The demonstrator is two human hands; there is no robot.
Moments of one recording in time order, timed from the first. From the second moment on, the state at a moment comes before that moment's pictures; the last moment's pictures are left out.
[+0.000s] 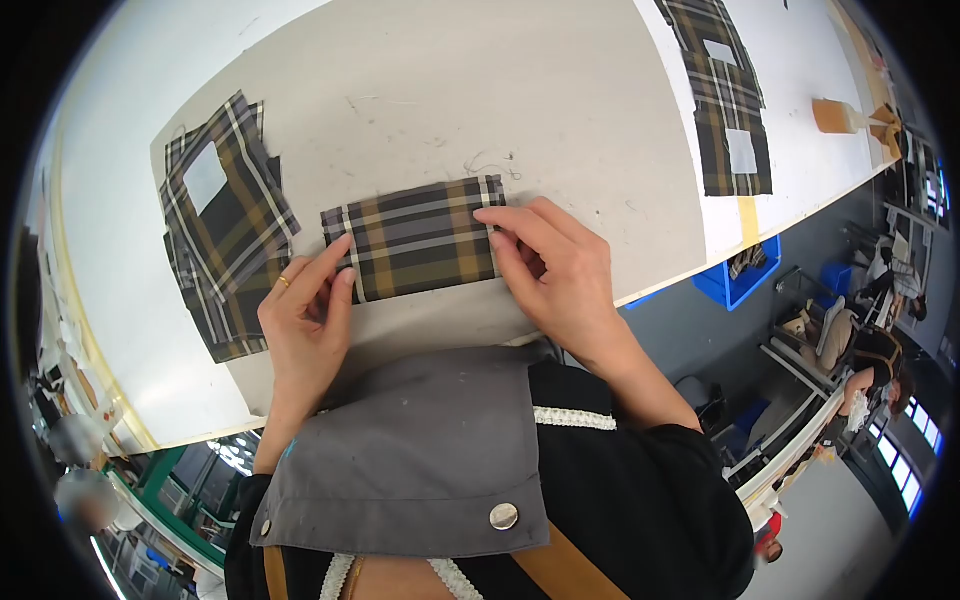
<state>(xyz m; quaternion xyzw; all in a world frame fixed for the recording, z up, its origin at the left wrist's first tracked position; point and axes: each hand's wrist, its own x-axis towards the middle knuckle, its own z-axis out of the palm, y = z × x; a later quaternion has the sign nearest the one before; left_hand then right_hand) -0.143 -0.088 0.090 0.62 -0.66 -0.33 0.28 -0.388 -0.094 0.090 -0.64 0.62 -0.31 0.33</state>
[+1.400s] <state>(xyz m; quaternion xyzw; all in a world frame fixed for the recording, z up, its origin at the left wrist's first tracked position) -0.149 -0.087 0.102 0.51 -0.83 -0.14 0.18 -0.378 -0.097 0.115 -0.83 0.50 -0.18 0.18</state>
